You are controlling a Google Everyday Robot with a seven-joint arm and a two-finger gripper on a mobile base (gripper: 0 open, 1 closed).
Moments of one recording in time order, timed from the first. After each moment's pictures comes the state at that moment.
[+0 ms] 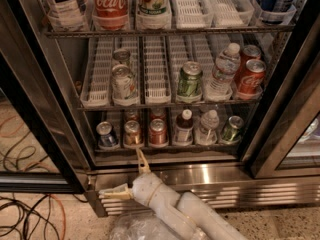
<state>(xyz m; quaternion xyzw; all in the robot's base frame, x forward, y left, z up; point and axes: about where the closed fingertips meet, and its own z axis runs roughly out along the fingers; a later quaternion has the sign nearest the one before) 0.510 0.120 0.590 -0.33 0.61 0.30 0.66</state>
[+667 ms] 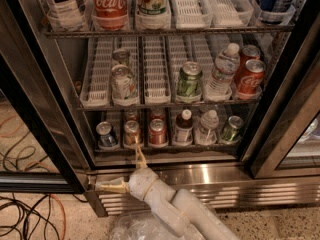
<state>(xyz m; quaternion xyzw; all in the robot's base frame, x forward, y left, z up) 0.528 0.129 0.598 -0.30 0.61 0.31 0.67</state>
